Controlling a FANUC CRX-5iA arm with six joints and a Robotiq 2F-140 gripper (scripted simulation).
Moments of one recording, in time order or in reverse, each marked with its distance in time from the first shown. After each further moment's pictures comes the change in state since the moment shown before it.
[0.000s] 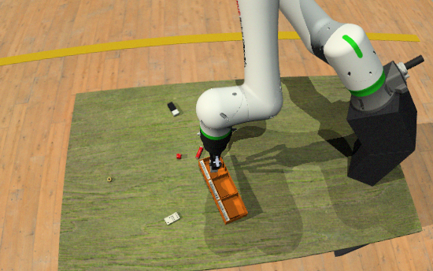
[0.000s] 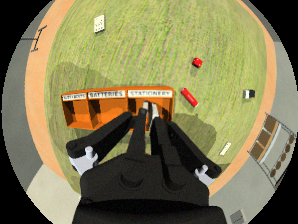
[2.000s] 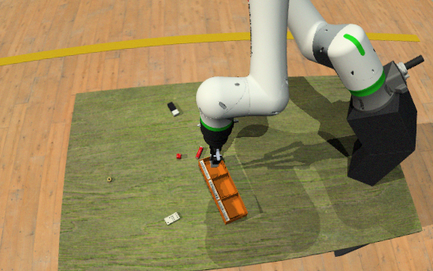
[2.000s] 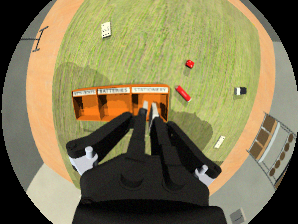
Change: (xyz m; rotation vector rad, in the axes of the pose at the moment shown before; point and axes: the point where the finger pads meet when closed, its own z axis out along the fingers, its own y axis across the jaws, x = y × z) arm 0.000 0.000 -0.046 0.001 0.003 0.000
